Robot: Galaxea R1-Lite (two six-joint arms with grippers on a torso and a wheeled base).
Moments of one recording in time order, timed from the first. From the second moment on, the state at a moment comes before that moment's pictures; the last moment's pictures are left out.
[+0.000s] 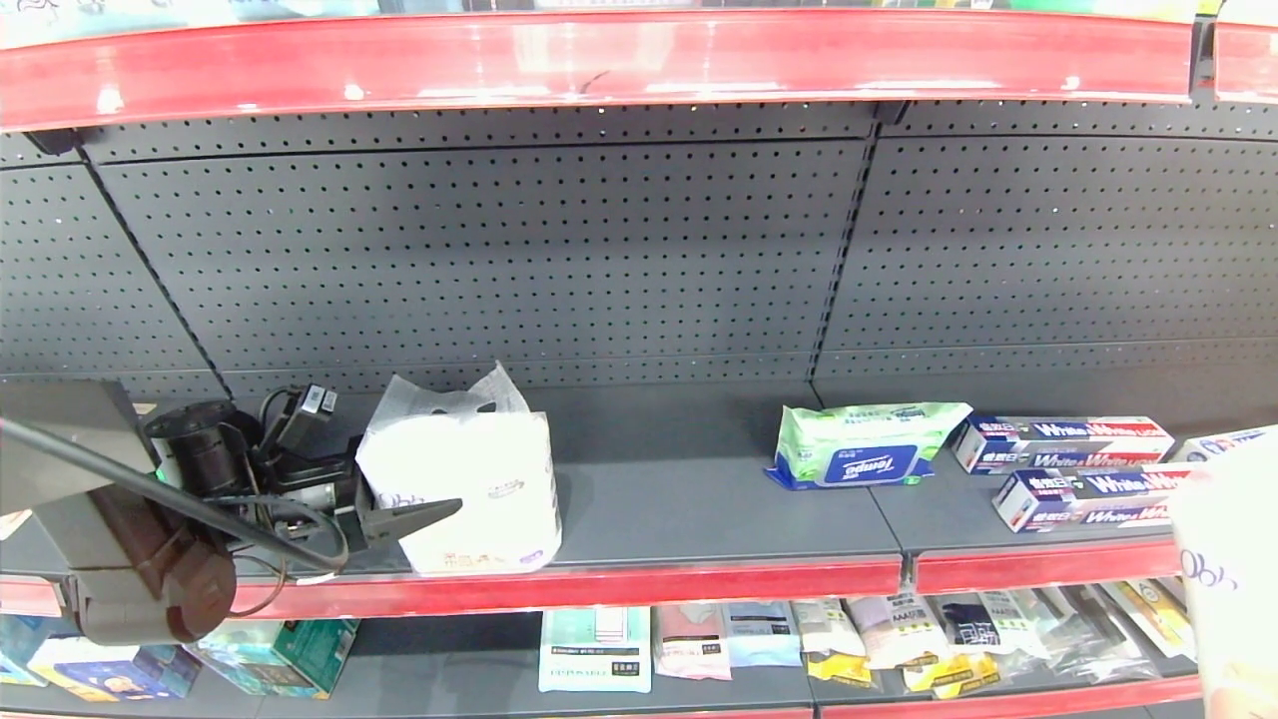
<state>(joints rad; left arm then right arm) 0.10 2.24 -0.56 -1.57 -1.29 0.05 -0.15 0.58 -0.39 0.10 -0.02 -0.33</state>
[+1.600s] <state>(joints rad) 0.19 1.95 -0.45 -1.57 -1.10 0.01 -0.15 0.58 -0.40 0.10 -0.01 -0.34</state>
